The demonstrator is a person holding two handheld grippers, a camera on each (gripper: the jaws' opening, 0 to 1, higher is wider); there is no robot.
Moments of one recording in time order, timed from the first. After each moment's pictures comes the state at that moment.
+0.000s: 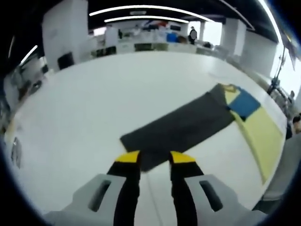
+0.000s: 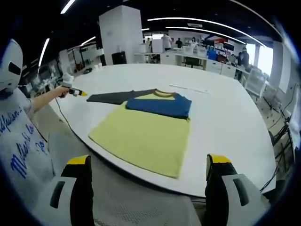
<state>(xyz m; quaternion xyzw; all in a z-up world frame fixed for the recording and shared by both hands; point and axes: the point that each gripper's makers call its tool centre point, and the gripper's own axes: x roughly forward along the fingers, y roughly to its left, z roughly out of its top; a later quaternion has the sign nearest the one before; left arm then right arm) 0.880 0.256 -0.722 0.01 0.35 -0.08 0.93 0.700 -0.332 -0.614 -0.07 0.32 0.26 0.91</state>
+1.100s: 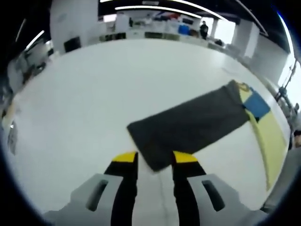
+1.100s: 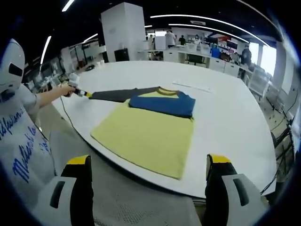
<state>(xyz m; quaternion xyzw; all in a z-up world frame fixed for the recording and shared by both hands) 0.891 0.279 -0.765 -0.02 0.40 -0.04 0.92 0.705 -0.324 -0.615 -0.08 0.34 0.28 0.90</state>
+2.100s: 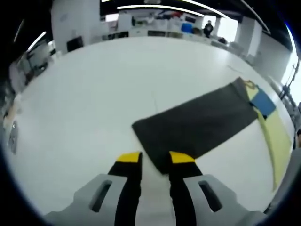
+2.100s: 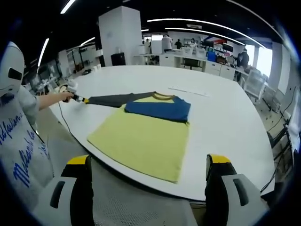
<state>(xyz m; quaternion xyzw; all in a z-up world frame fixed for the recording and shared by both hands) 0.895 0.284 -0.777 -0.01 0.40 -0.03 0.92 0.711 -0.329 -0.607 -0.07 0.32 0.26 0.91</state>
